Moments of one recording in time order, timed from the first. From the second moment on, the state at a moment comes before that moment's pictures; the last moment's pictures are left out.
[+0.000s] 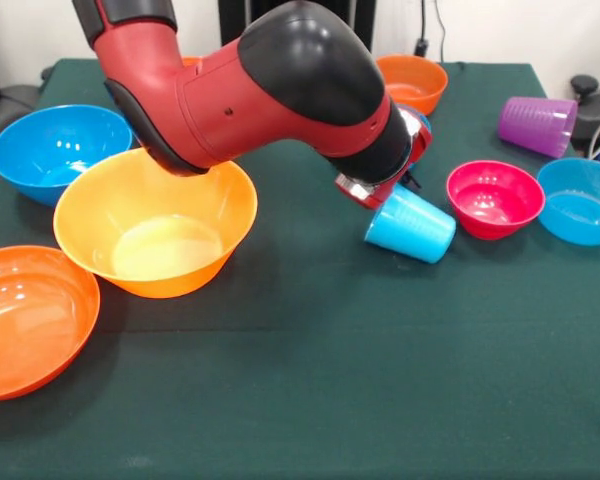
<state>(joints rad) -0.71 -0.15 0.80 1.35 -0.46 1.11 1.09</state>
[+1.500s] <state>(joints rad) -0.33 -0.60 0.60 1.33 -0.47 1.12 1.30</state>
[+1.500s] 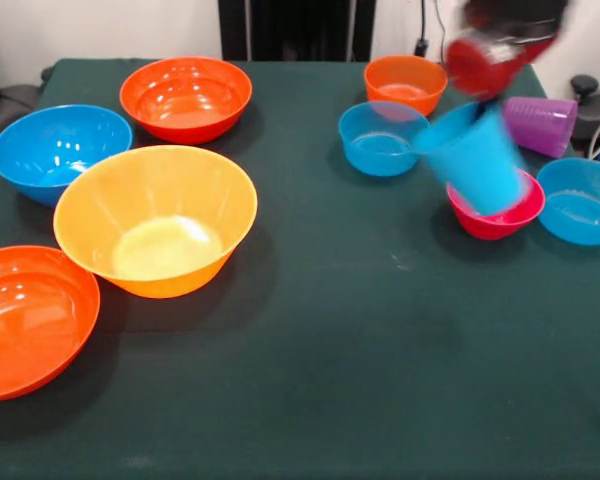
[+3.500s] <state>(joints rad) -0.12 -0.37 0.52 0.49 -0.77 1.65 1.38</state>
